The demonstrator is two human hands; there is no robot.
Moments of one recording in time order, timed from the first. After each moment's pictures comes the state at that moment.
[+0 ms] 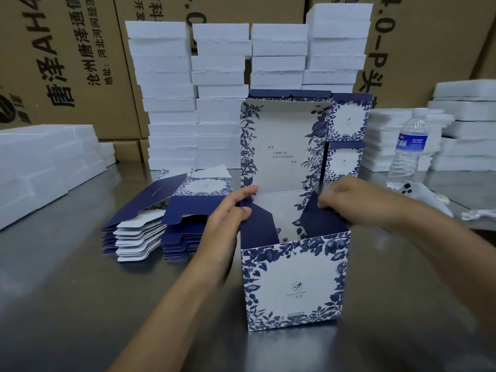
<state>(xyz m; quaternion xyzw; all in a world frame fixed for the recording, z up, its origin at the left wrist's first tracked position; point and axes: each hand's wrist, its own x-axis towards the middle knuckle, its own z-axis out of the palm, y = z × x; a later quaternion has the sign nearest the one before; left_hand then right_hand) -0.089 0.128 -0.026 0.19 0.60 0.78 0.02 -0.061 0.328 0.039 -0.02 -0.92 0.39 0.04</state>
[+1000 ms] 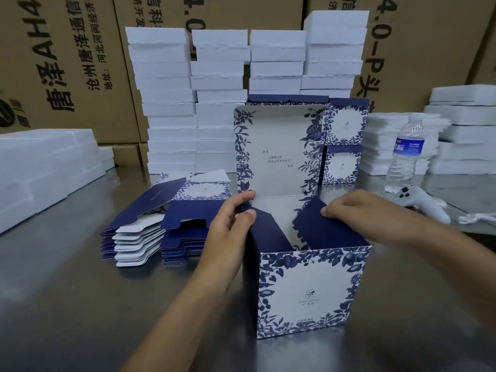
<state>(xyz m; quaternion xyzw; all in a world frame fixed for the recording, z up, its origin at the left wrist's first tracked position) -0.087 0.135 -0.028 0.18 0.63 0.75 -0.02 -0.039 0.330 0.041 -0.03 -0.94 0.33 0.04</state>
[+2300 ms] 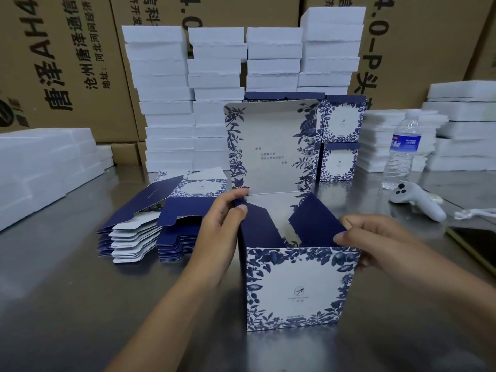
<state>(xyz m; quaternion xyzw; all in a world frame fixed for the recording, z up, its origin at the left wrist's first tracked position) -0.088 0.135 -0.027 0.18 0.63 0.75 -0.04 0.000 0.339 0.003 0.03 -0.83 0.56 0.07</state>
